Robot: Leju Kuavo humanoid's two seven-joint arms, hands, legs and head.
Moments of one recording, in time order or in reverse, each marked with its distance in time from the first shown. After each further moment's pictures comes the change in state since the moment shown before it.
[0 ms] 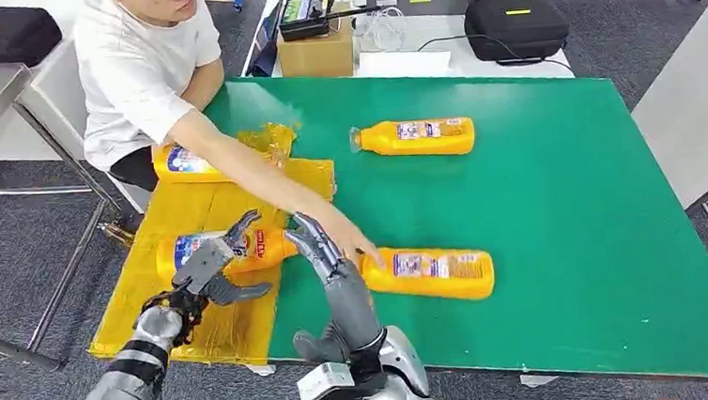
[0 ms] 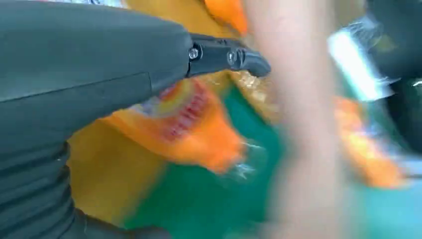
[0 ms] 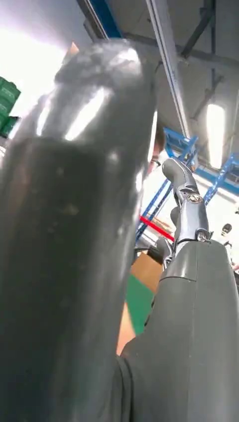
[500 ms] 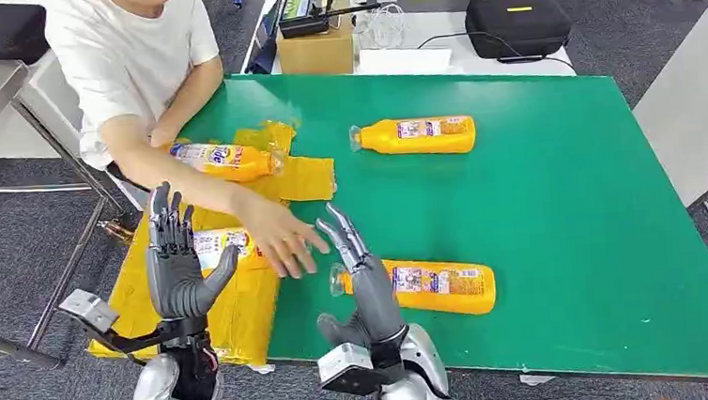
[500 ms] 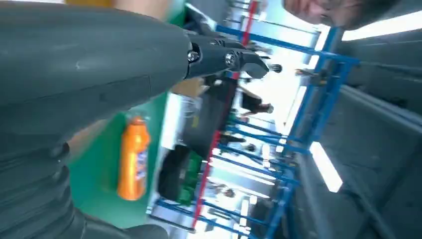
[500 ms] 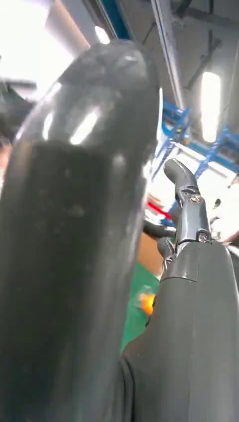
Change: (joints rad) left arm 0.318 -0.235 0.027 -0.632 0.522 0.182 -0.114; right arm 0.046 -0.046 -0.082 -0.084 0.108 0.012 0.119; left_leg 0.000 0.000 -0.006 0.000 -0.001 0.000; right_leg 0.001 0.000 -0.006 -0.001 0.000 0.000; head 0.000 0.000
